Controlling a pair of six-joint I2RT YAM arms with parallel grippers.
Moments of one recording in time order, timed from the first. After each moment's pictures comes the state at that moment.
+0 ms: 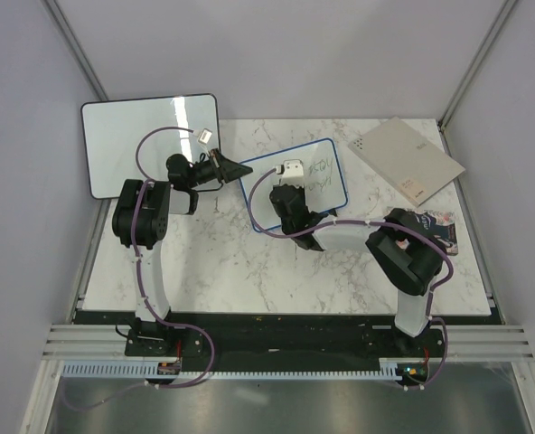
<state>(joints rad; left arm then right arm) -0.11 2.18 1.11 1.26 1.06 -0.95 0.83 1.88 1.06 0.40 0.76 0.24</state>
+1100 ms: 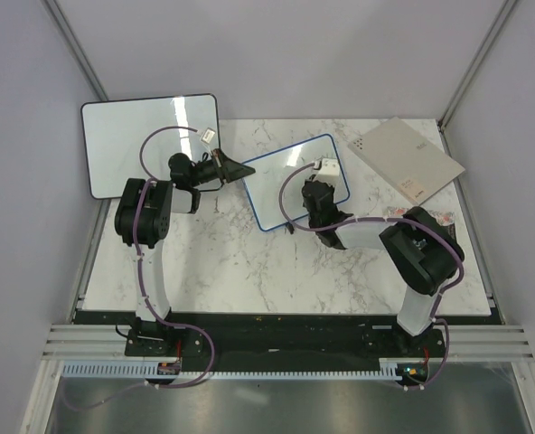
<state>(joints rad) -0.12 2.20 1.14 1.27 1.09 -1.00 0.65 1.81 0.88 0.55 0.67 0.36</state>
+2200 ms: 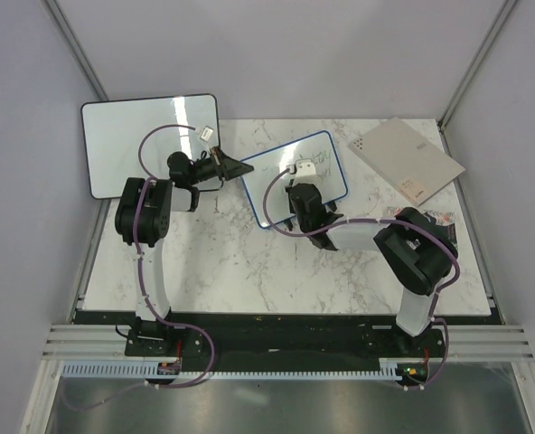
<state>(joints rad) -0.11 2.21 1.16 1.28 1.09 -1.00 0.71 1.82 0.90 0.53 0.53 0.22</state>
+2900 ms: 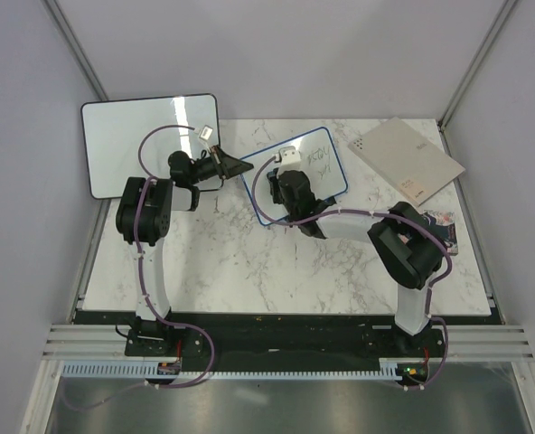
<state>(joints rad) -0.11 2.23 1.18 1.26 1.05 -1.01 0.75 1.92 1.13 0.43 0.42 0.17</state>
